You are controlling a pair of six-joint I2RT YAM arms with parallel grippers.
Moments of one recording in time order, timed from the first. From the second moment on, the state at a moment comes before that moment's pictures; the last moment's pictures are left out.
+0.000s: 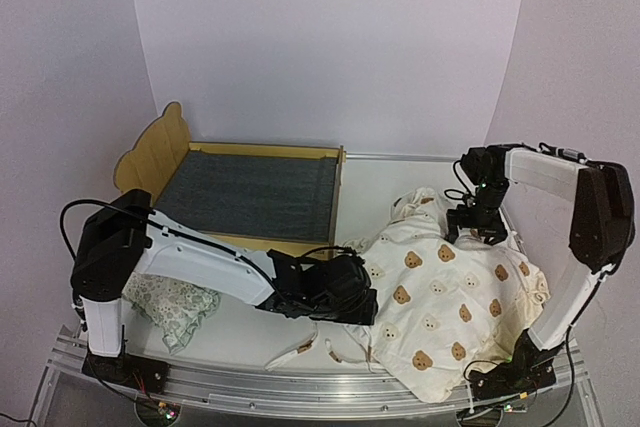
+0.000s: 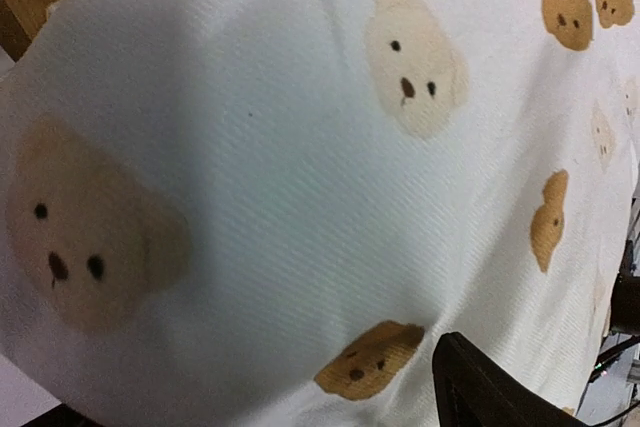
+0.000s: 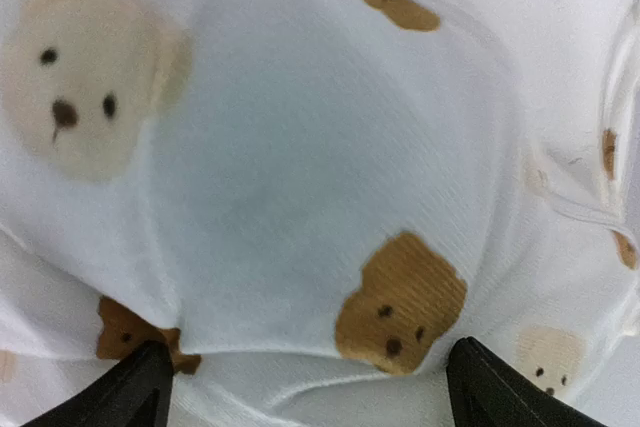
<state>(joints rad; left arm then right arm) -1.34 2.00 1.31 -0.21 -0.20 -1.02 0.20 1.75 1.30 -1.09 0.03 0.33</state>
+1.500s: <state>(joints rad) -1.37 1.80 1.28 -0.15 -0.25 -0.91 0.16 1.45 1.28 -1.04 -0.17 0.25</state>
